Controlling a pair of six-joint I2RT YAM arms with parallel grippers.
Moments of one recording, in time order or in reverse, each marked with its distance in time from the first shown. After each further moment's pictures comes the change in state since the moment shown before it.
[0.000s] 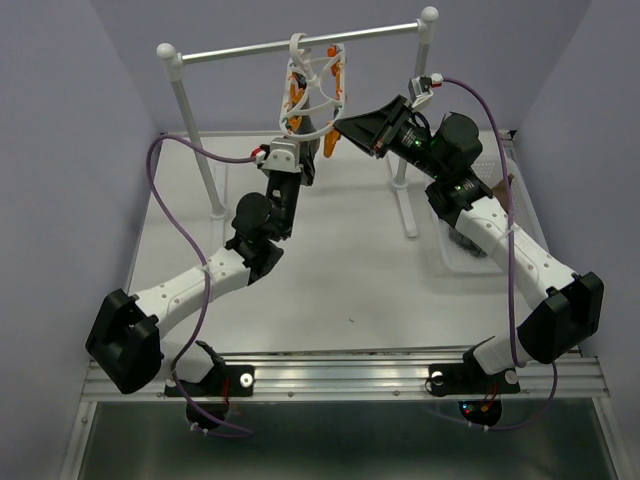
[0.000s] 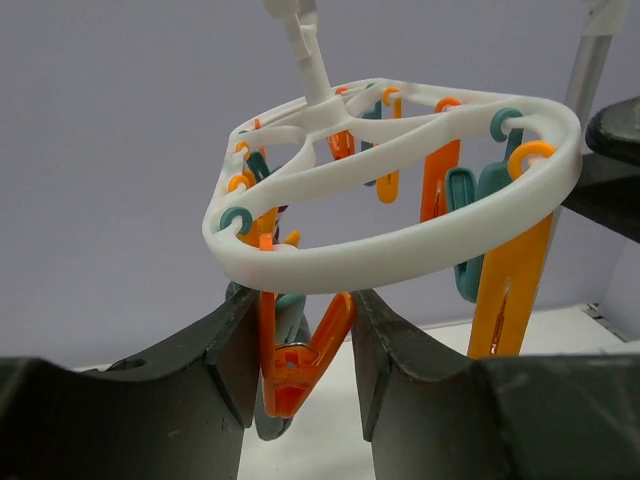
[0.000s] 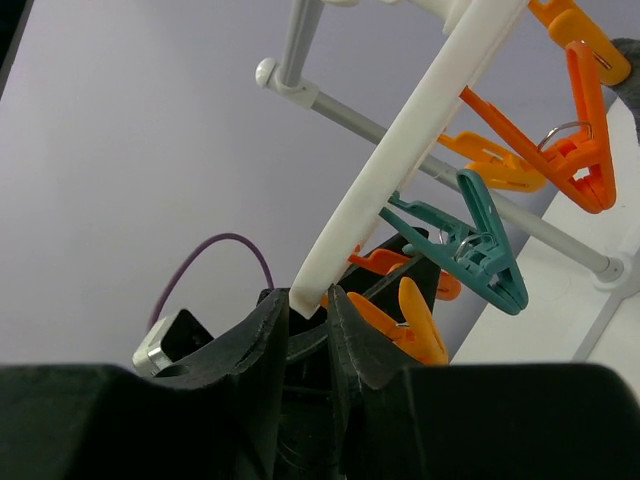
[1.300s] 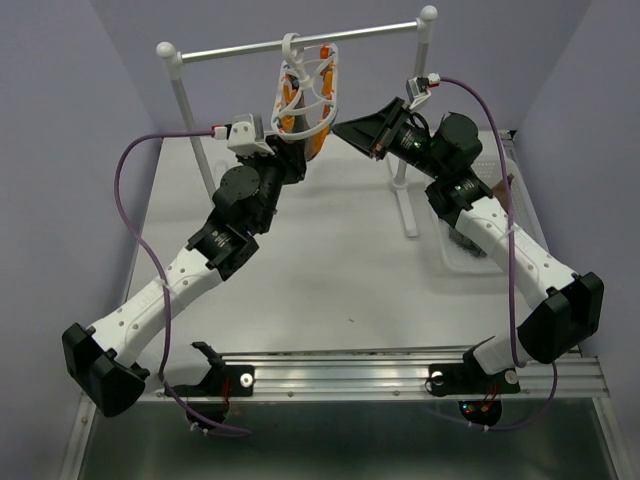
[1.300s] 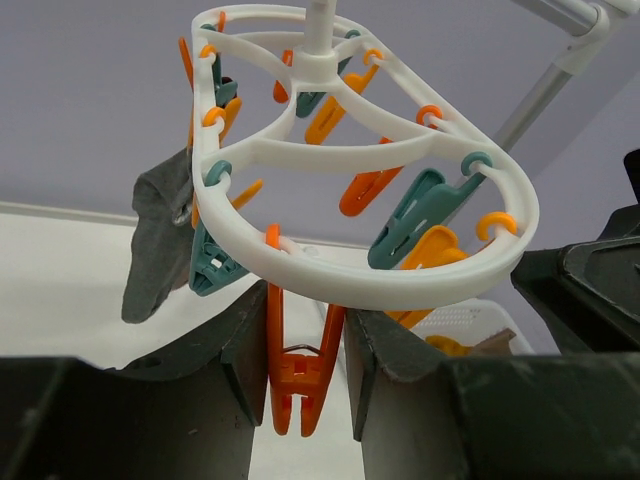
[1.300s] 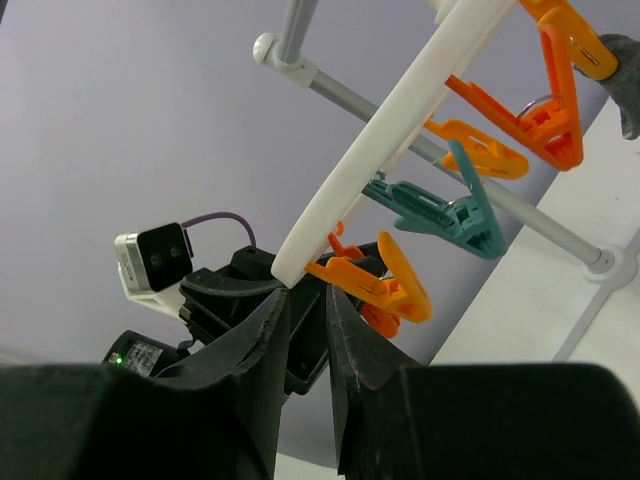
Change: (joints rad) left arm 0.028 -0.155 0.230 -0.721 0.004 -0.597; right arm 0.000 0.000 0.000 -0.013 -0.001 -0.037
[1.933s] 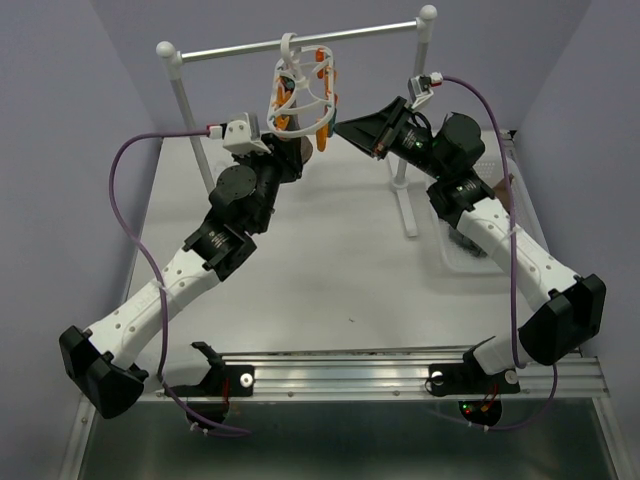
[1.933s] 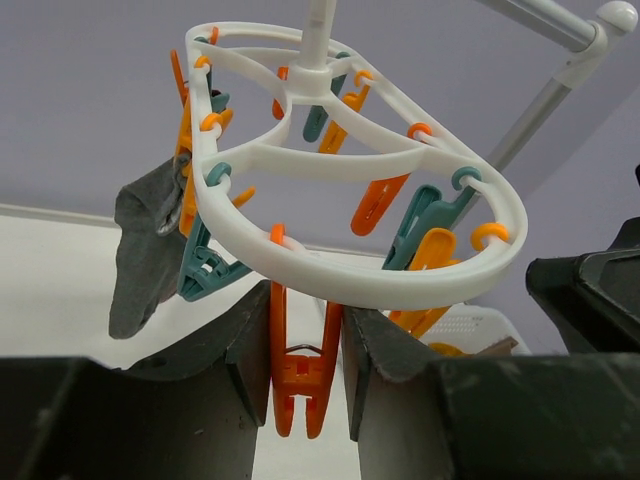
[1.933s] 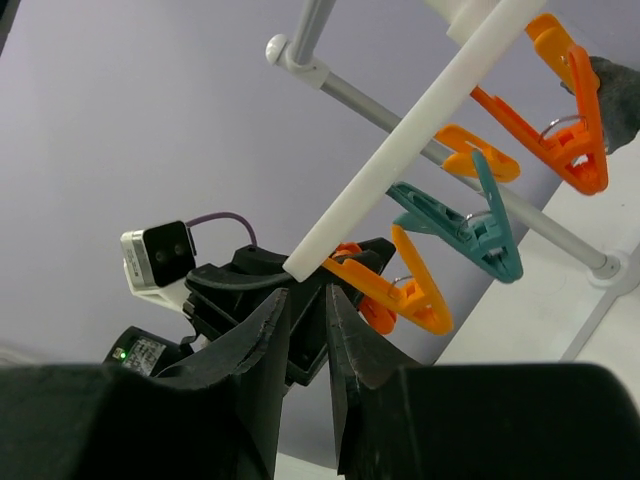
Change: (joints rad) left arm 0.000 -0.008 0.022 -0.029 -0.018 -0.012; right arm 0.000 -0.009 0.000 0.006 0.000 0.001
